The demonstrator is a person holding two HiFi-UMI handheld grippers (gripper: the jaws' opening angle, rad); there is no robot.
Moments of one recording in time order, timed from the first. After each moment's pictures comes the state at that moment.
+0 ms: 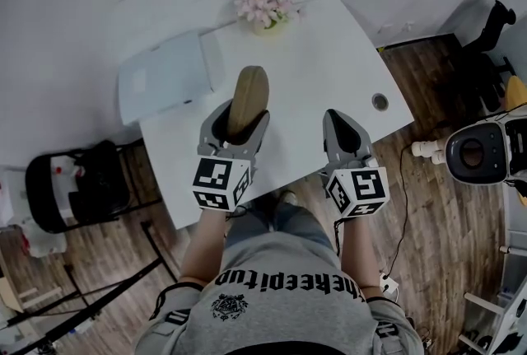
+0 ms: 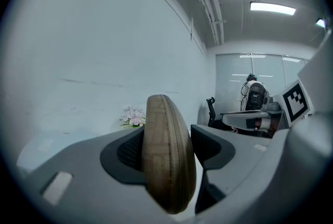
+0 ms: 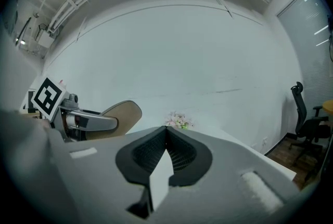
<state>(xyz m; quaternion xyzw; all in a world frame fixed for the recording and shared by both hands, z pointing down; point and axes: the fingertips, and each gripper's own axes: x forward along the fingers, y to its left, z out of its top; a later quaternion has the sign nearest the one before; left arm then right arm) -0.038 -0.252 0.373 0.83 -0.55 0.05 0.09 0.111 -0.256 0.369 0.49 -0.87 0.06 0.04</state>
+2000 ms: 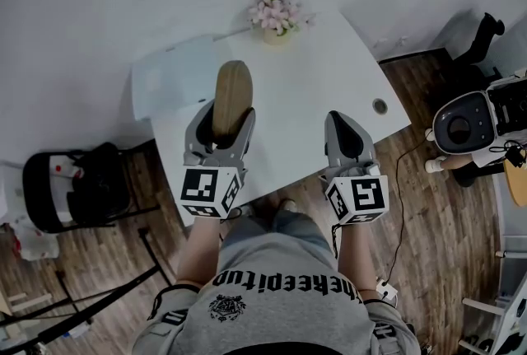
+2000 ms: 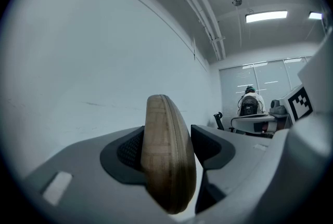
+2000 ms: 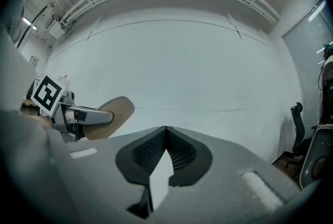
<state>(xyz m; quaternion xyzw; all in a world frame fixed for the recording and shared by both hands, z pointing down) -0.108 -0.202 0.319 0.81 -0.58 -0.03 0.02 0.070 -0.208 0.318 0.50 -0.87 -0.02 0.02</state>
